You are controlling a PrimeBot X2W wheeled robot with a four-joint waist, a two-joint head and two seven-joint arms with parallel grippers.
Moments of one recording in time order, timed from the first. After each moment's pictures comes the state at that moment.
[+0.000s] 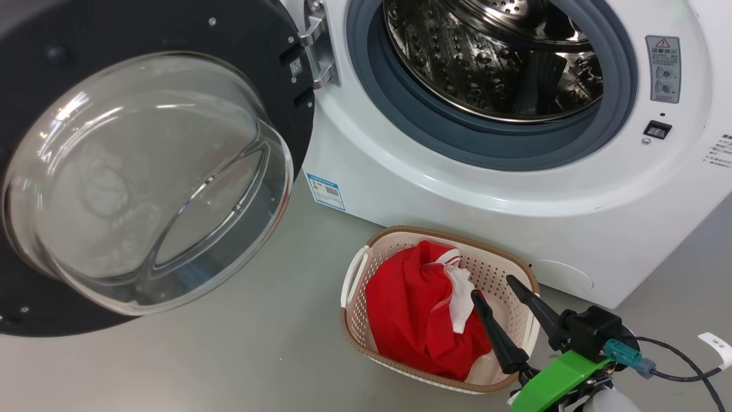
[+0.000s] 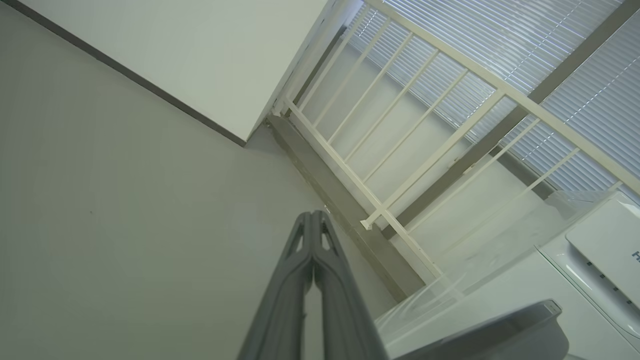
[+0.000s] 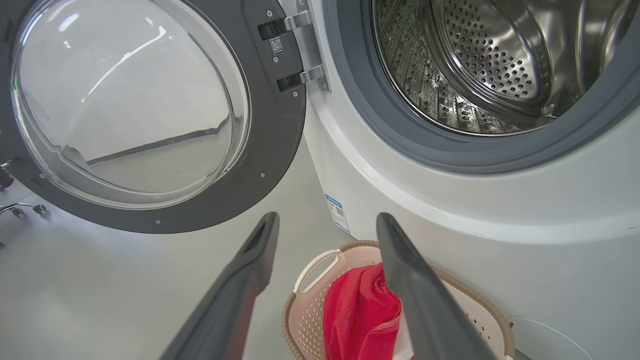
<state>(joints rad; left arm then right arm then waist) -0.88 0.68 0.10 0.85 -1.18 -0.13 0.28 -0.17 -0.18 0.31 0.29 0.35 0.13 -0.26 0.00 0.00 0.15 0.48</state>
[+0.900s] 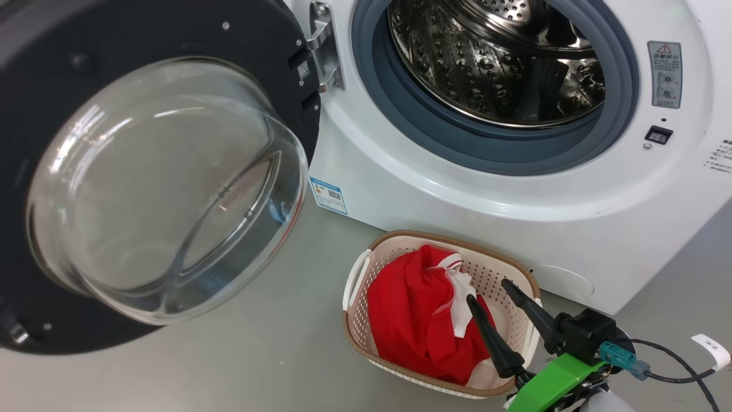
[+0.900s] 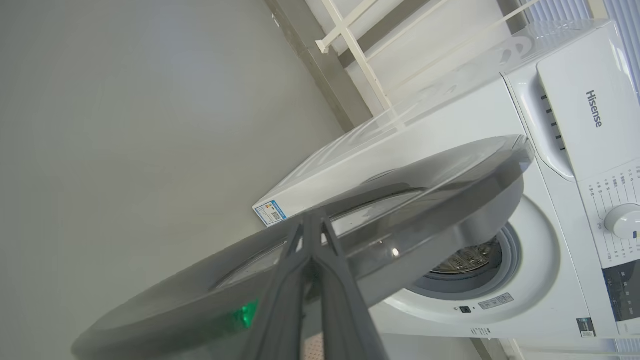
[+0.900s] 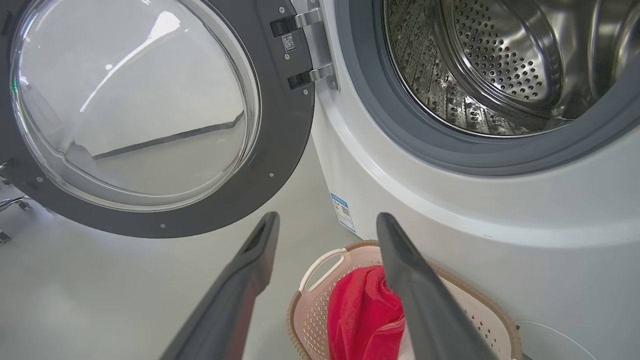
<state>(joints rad) -0.80 0.74 0.03 0.75 -1.47 -0.13 1.01 -0.17 -0.18 0.32 0.30 0.35 0.13 -0.26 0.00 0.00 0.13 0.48</state>
